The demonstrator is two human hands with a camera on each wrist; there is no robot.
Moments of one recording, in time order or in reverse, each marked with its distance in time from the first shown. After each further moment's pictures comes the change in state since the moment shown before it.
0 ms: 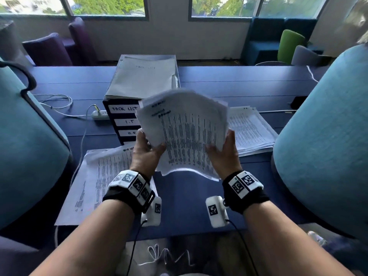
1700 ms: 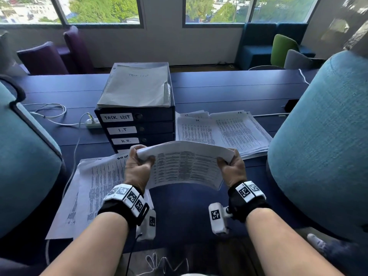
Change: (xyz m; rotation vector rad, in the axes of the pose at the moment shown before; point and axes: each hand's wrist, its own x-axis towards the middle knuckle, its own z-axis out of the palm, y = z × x) left_hand -0.001 -0.017 0.000 0.140 0.070 -0.063; right_hand 0.010 0.060 -0.030 0.154 0.121 0.231
